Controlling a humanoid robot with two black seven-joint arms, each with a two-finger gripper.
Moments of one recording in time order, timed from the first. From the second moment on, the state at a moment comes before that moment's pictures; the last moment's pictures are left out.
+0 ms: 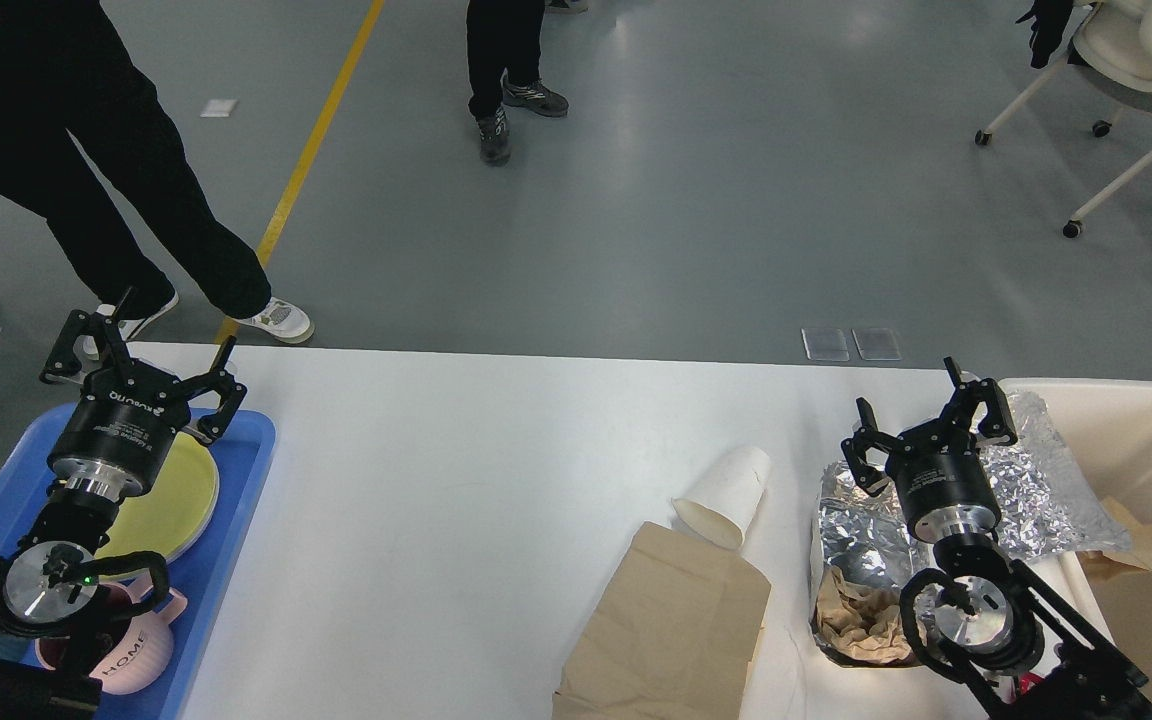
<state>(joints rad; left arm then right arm) -0.20 0.19 -1.60 -1.07 0.30 -0.39 0.00 0.21 -0.17 1.16 0.98 -0.24 0.12 0.41</state>
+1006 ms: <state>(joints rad) -0.12 0.04 -1.57 -1.07 0.33 -0.46 -0.24 0.21 -0.17 1.16 0.98 -0.24 0.12 0.41</state>
